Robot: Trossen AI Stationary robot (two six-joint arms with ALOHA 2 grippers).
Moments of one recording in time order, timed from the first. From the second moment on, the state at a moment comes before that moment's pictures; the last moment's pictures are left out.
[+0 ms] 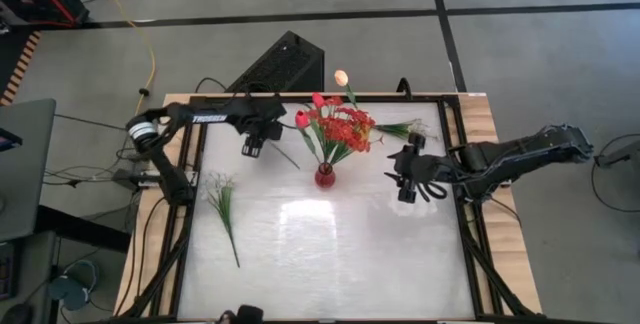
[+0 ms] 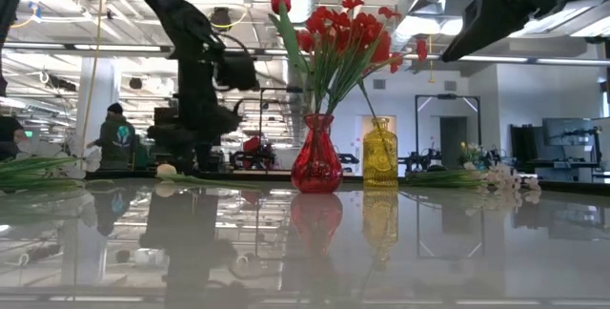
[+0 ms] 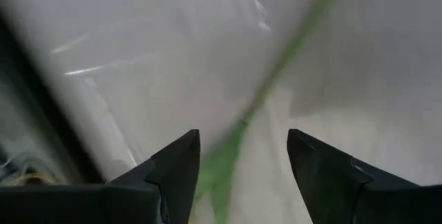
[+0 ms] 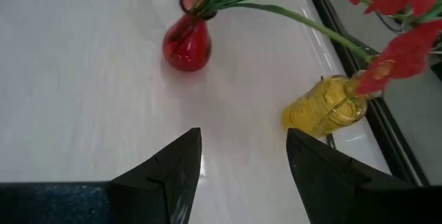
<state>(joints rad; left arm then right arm) 0.61 1.71 1.02 -0.66 -0.27 0.88 0.18 0.97 0.81 -0.64 0.49 0.10</state>
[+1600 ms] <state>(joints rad) 0.23 1.30 1.04 -1.36 0.56 -0.19 0.36 0.97 0.81 -0.52 0.23 0.05</state>
